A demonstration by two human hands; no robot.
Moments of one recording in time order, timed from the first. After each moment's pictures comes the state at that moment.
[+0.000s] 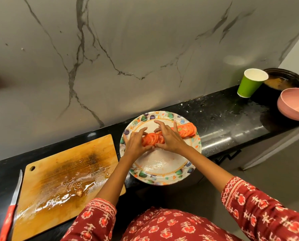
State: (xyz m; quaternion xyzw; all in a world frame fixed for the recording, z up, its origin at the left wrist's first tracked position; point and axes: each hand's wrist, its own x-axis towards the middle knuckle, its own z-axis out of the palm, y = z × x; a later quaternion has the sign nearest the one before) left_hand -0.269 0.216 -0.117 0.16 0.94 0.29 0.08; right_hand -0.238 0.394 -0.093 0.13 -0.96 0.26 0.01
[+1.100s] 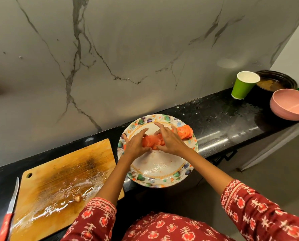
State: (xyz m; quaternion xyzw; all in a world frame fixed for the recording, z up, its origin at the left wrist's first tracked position) left_hand -0.277 0.224 -0.101 0.18 0.94 0.26 0.12; right_hand -0.237 0.402 -0.088 0.13 -0.95 0.27 0.01
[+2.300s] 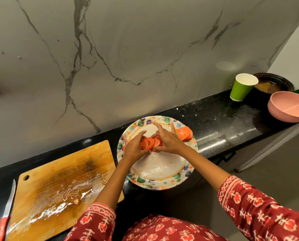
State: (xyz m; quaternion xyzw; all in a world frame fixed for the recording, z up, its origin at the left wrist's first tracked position) left_hand -0.264 0.220 -0.091 0.16 0.94 0.28 0.08; right_hand -0.247 0.397 -0.086 0.15 -0.96 0.24 -0.02
